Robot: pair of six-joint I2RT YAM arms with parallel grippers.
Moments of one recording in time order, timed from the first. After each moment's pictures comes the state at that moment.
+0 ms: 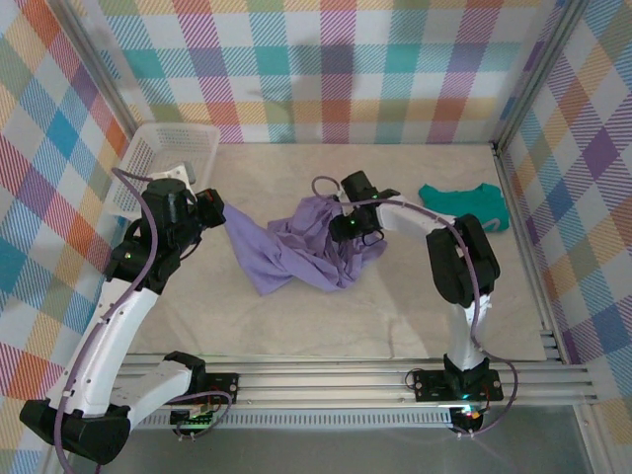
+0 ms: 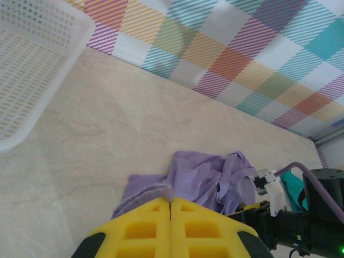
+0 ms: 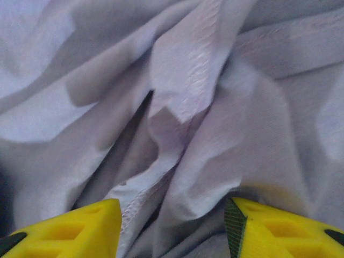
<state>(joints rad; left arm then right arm) -0.29 0.98 1.17 -0.63 -0.10 -0.56 0.55 1.99 1.43 -0.56 -0.11 0.15</state>
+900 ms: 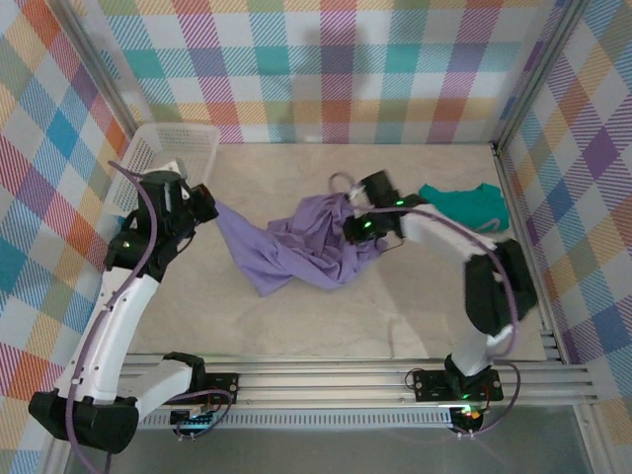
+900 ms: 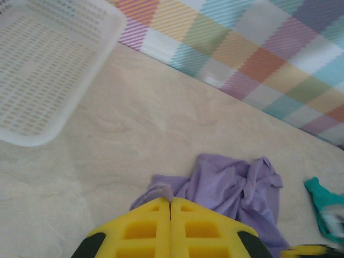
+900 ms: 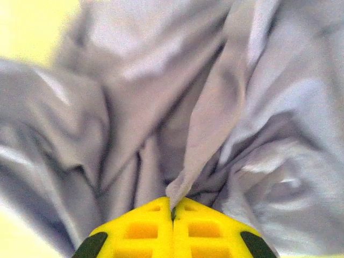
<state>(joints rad) -0.18 1.05 1.24 -0.69 -0.09 -0.55 0.47 1.66 1.26 -0.55 -0.32 0.18</state>
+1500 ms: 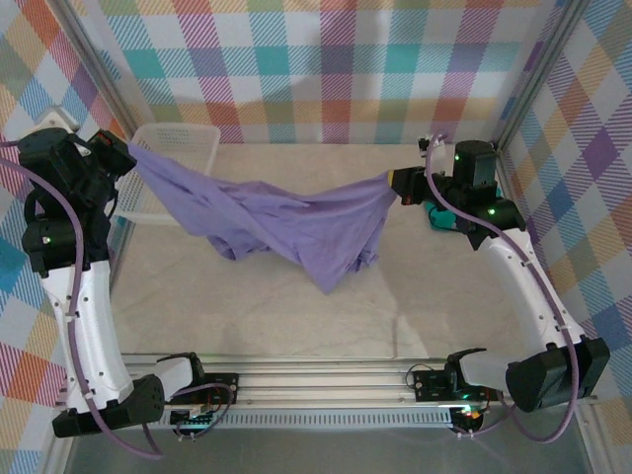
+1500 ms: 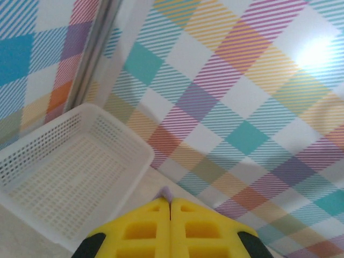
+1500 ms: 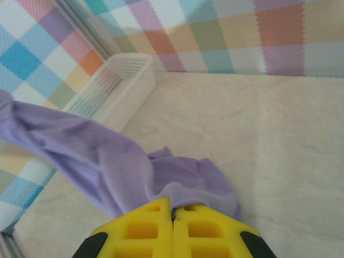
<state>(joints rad) 0.23 1.14 1.73 -0.82 0.04 -0.55 0.22 1.23 1.27 -0.48 -0.49 0.26</state>
